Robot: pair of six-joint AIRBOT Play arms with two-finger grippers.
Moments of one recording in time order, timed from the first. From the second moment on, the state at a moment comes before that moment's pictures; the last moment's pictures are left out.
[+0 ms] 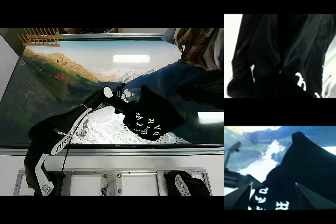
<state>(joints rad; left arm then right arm) -0.60 -1.92 1.60 0.75 -0.99 -1.65 -0.29 -0.81 1.05 -0.93 1.13 1.32</state>
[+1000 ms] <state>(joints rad) -0.31 -1.63 1.62 1.21 -1.22 -1.65 -0.26 -1.55 1.07 -0.96 1.00 1.30</state>
